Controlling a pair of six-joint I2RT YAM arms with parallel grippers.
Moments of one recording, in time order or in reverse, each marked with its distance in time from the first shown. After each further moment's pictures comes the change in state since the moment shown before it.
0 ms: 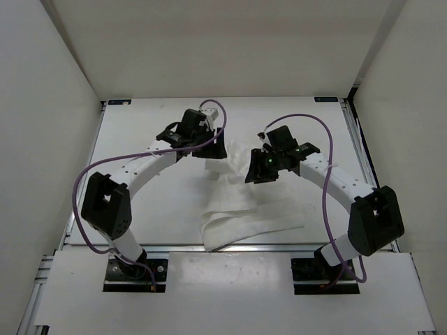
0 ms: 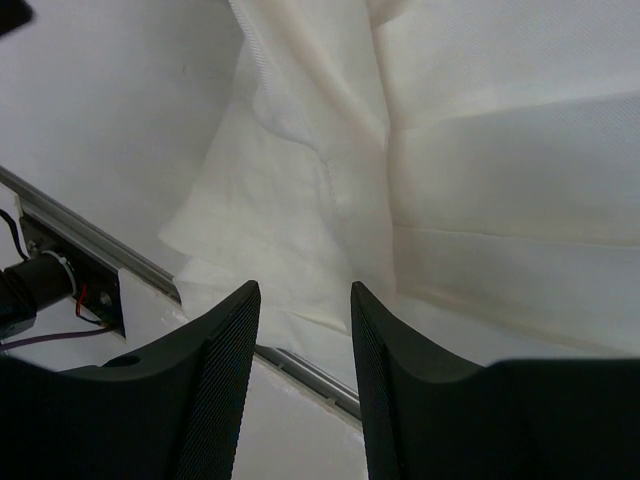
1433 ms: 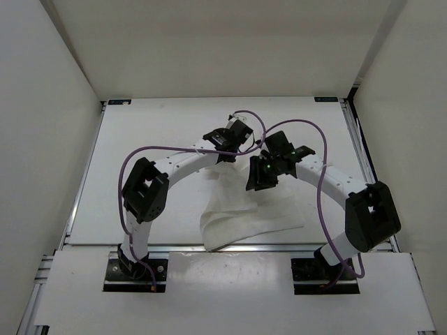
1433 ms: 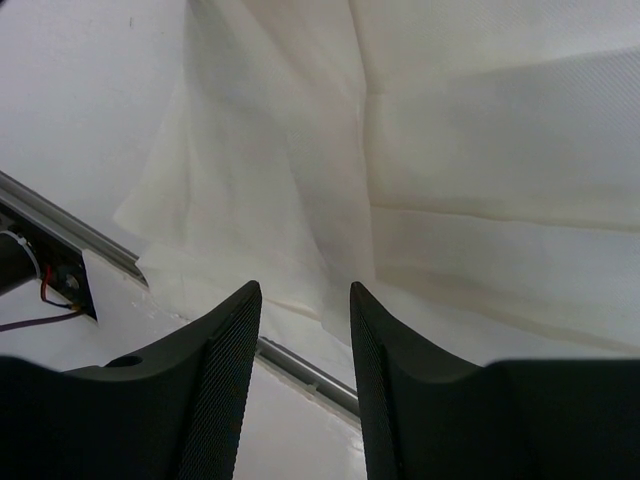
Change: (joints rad) left arm -0.271 0.342 0.307 -0.194 -0.744 0.058; right arm 0.013 0.035 -0.047 -0.011 -0.002 -0.033
